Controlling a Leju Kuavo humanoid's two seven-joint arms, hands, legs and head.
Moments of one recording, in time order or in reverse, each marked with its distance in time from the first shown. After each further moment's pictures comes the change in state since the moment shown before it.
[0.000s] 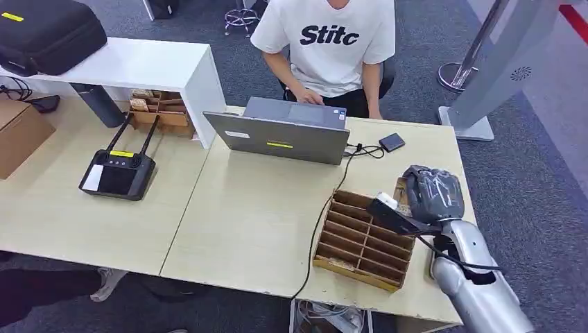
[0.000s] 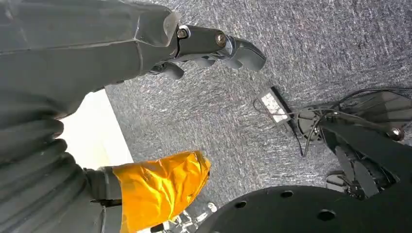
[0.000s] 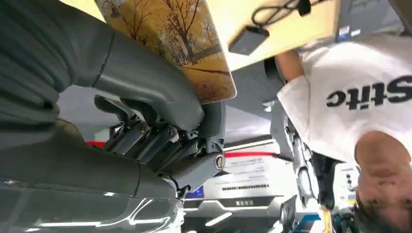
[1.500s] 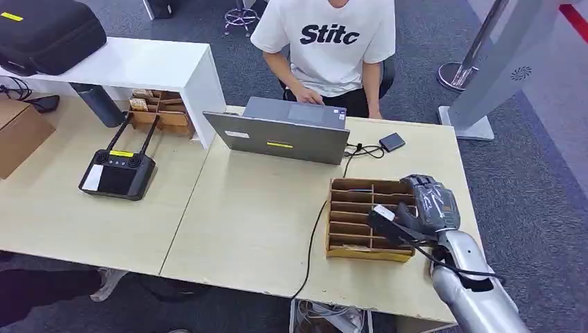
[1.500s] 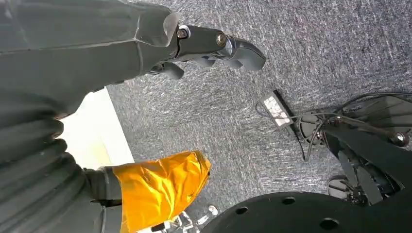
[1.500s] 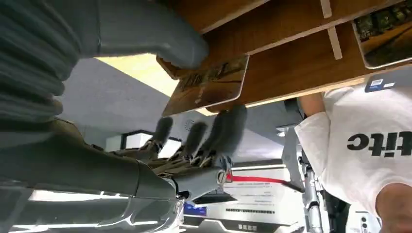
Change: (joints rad) left arm 0.000 -0.001 0.000 0.000 0.001 0.021 0.010; right arm 0.030 -0.003 0.010 0.081 0.020 0.047 0.012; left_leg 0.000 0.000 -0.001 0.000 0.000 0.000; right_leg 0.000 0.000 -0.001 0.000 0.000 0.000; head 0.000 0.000
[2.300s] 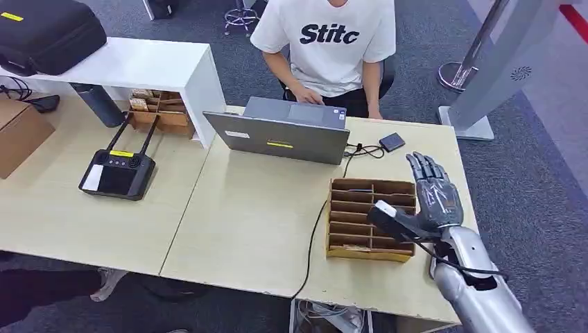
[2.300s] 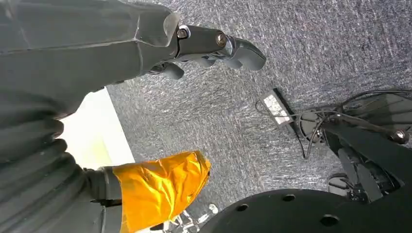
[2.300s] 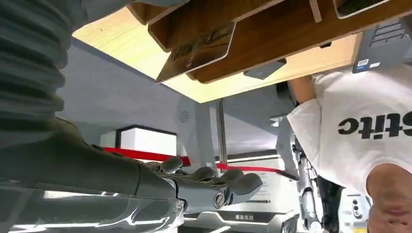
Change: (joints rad) left arm 0.000 0.000 0.000 0.000 0.000 -0.008 0.000; right arm 0.001 -0.005 -0.013 -0.057 0.003 0.008 -0.003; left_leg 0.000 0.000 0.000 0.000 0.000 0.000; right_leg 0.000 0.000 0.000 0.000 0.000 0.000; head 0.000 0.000
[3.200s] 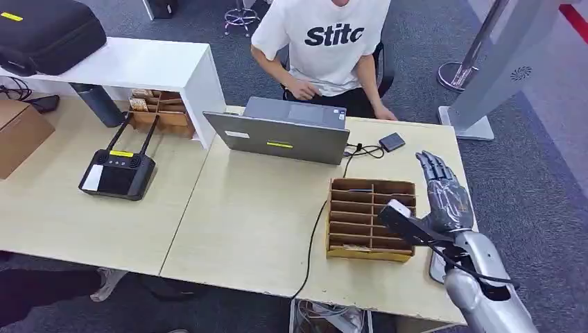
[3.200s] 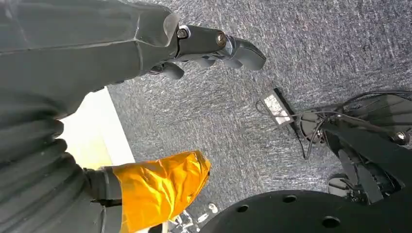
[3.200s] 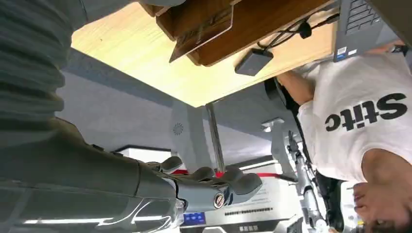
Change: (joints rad) left arm 0.002 -0.001 0.006 0.000 0.002 0.002 0.000; right arm 0.071 -0.023 -0.060 -0.151 -0.103 0.040 -0.013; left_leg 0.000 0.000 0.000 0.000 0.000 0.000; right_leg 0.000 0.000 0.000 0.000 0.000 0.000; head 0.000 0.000
